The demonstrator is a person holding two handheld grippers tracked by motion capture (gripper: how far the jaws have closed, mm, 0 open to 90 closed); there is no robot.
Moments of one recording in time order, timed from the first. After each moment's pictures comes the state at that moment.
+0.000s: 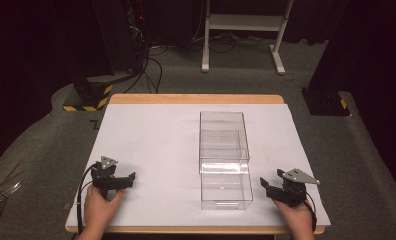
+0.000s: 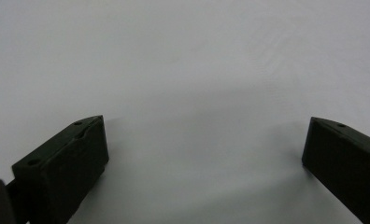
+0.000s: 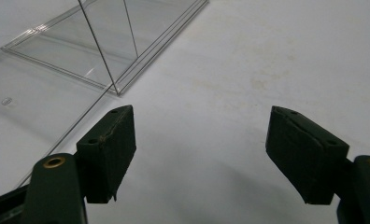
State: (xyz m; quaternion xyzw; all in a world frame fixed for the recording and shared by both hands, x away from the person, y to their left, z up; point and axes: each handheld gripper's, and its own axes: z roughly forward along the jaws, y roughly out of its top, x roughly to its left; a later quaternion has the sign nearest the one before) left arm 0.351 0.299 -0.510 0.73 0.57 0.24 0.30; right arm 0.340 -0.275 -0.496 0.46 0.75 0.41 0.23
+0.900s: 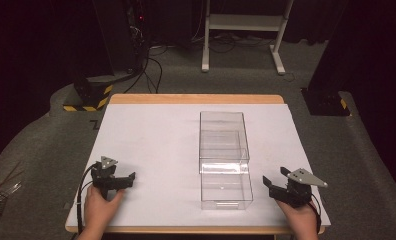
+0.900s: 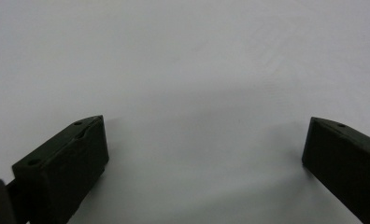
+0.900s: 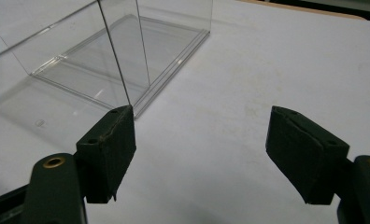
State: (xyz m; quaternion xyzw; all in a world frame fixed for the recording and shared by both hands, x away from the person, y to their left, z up) left arm 0.351 0.299 -0.510 0.73 0.57 0.24 0.30; right arm 0.327 -0.274 -0.470 0.45 0.74 0.43 0.25
